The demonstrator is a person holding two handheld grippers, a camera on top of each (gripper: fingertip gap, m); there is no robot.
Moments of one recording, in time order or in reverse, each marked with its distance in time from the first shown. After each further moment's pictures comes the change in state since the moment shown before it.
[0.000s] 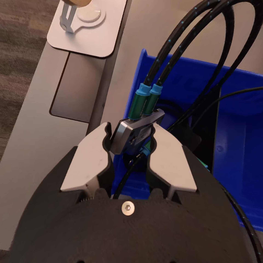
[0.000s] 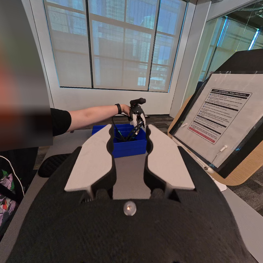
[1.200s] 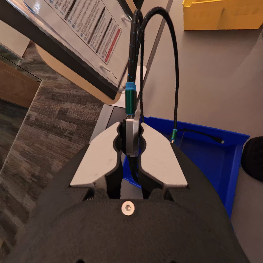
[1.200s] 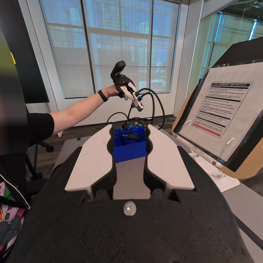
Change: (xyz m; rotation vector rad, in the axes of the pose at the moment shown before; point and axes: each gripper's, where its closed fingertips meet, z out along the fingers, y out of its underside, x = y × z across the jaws) left arm 0.075 -0.140 -0.129 0.103 -0.353 0.173; right arm 0.000 0.000 -0.010 0.039 0.009 0.102
